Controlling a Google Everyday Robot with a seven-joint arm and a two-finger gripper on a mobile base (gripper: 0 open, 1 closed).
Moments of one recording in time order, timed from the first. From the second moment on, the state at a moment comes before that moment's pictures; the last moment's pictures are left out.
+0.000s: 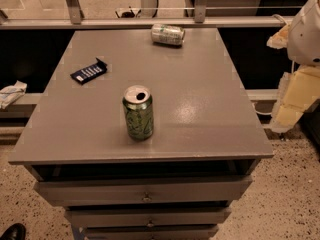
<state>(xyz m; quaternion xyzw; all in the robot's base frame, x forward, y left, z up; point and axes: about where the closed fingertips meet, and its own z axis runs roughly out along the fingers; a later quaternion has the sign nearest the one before) 0.438 -0.216 0.980 -0.60 0.78 -0.04 0.16</state>
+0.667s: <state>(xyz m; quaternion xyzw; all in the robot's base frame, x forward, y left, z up) 0.443 -0.193 0.969 -0.60 0.77 0.00 0.20</state>
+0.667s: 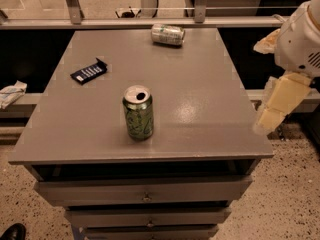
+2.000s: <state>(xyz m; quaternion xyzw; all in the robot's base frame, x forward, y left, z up) 0.474 -0.025 0.902 -0.56 0.69 0.25 0.38</state>
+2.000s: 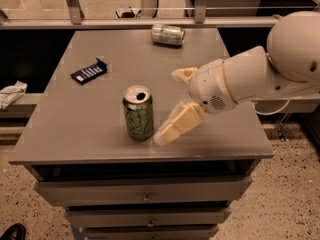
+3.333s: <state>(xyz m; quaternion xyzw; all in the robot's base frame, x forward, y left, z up) 0.496 0.032 0.886 -0.49 0.67 0.33 0.45</state>
